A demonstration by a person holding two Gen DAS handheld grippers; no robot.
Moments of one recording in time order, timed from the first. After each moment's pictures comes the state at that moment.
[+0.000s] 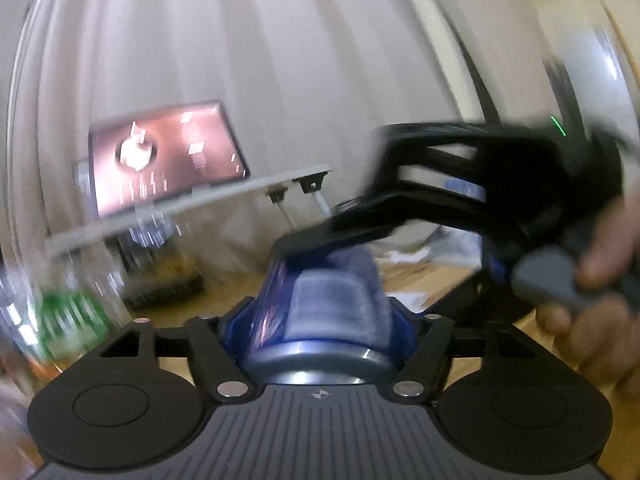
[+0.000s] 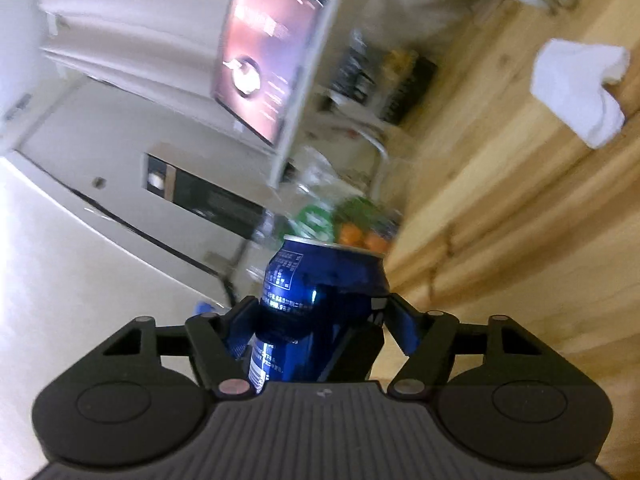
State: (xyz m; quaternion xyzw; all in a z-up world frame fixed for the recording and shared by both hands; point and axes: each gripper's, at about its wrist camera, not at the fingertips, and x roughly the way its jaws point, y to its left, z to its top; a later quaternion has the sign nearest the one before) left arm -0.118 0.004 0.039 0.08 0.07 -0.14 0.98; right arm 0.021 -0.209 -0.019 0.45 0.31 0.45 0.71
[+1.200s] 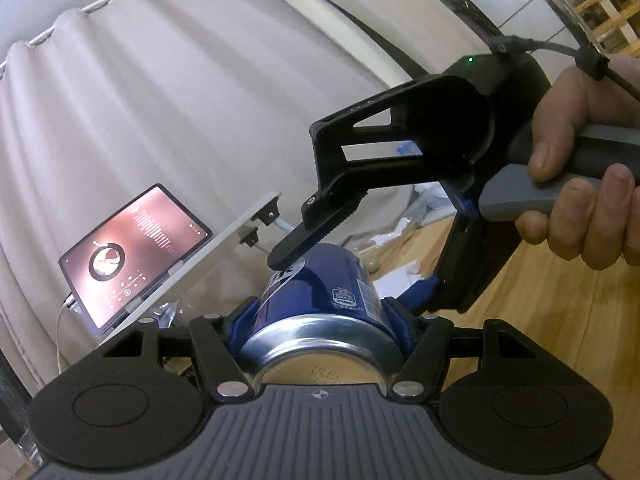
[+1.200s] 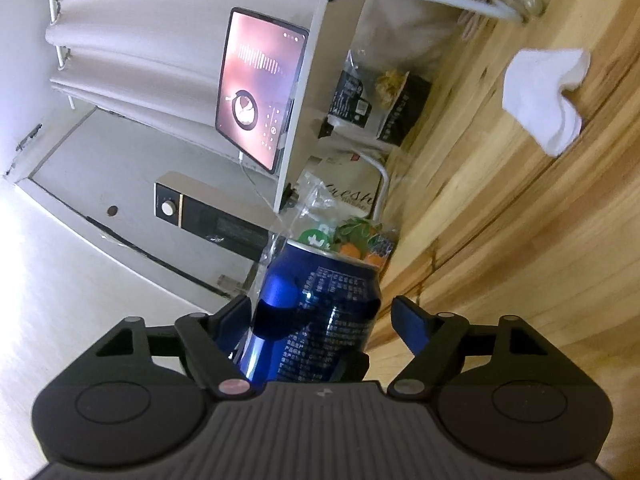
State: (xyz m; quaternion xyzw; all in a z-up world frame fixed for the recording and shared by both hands) left arm -0.135 -0.040 0.013 0.36 0.00 -0.14 0.92; right arm 0.023 -0.233 -0.045 0.48 0.31 0.44 0.69
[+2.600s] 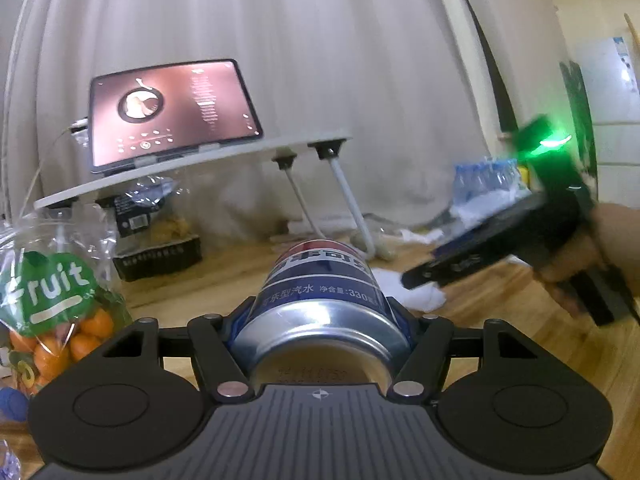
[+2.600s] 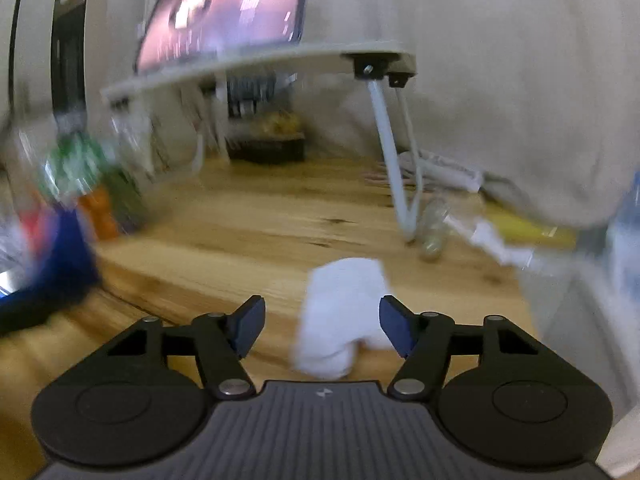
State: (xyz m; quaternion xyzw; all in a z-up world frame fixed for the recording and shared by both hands) left arm -0.078 0.008 0.028 0.11 0.11 -0.12 0.98; right arm 0.075 -0.214 0.019 -0.06 0.24 0.22 0.94
